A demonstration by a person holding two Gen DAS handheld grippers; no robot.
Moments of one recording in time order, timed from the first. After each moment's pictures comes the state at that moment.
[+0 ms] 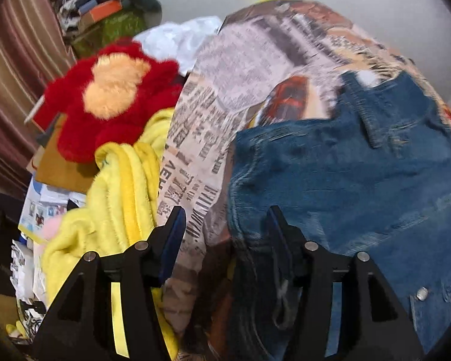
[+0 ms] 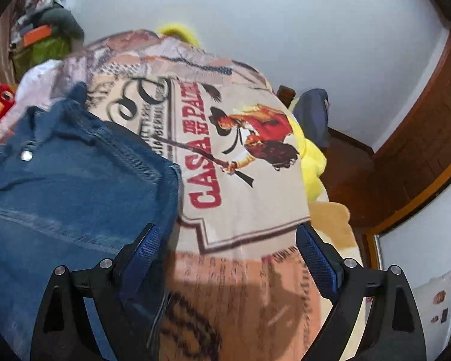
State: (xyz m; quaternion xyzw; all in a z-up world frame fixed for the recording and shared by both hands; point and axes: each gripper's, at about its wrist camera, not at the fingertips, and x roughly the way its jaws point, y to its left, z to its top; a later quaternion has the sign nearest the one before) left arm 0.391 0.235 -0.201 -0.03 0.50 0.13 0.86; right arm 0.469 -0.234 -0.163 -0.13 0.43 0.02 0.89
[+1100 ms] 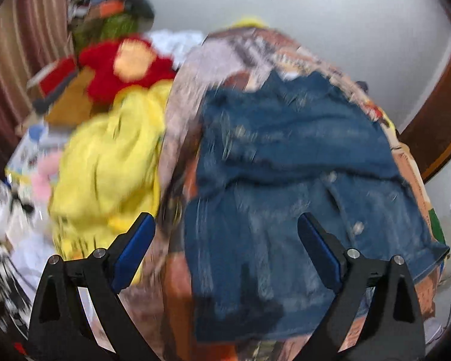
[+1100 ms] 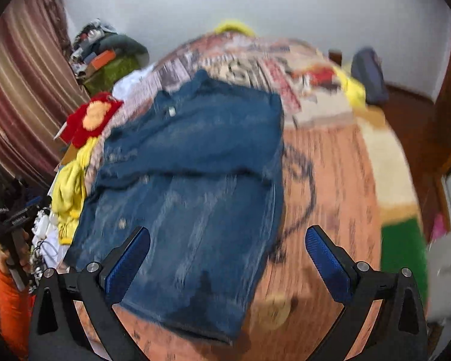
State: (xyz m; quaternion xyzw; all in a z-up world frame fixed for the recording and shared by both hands) left arm 0.179 0.193 -0.161 -0.13 0.46 0.07 0.88; right arm 0.237 -0.247 -0.107 0.04 0.50 0.18 0.85
